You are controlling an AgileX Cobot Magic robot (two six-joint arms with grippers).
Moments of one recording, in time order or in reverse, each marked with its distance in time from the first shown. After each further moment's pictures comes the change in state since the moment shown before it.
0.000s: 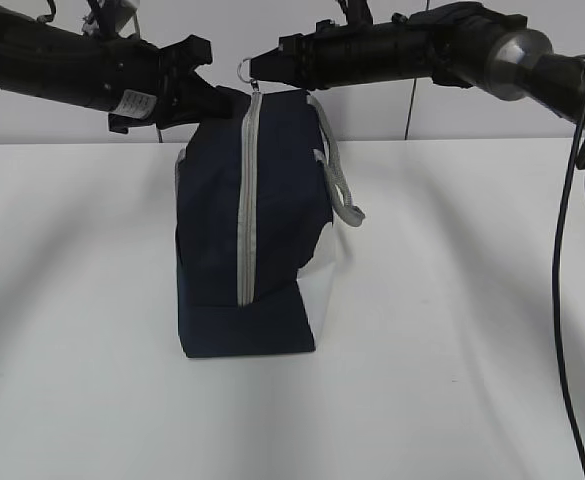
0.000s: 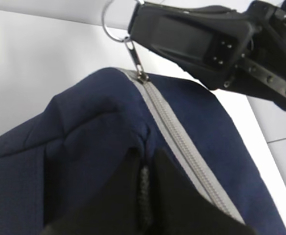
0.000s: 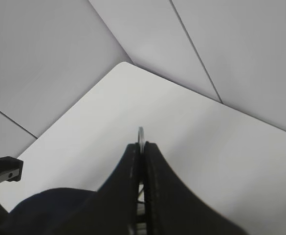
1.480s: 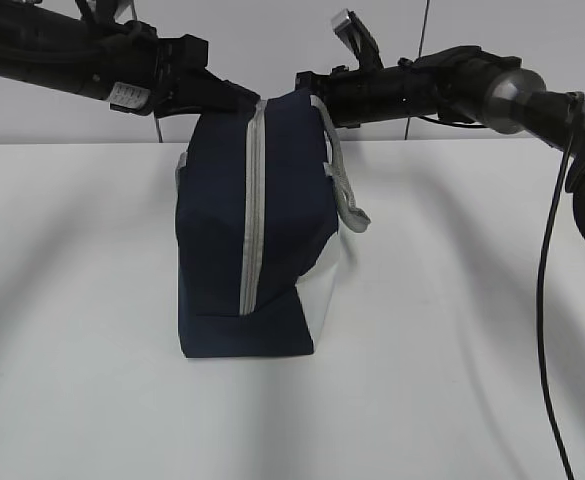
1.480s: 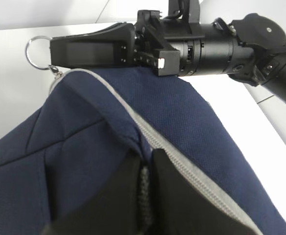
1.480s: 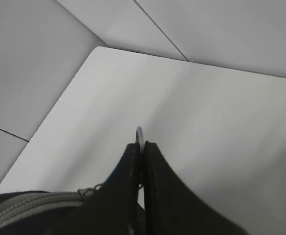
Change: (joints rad) left arm 0.000 -0.044 -0.003 0.033 0.103 0.154; right arm -0.037 0.094 -0.005 -0.026 0.004 0.142
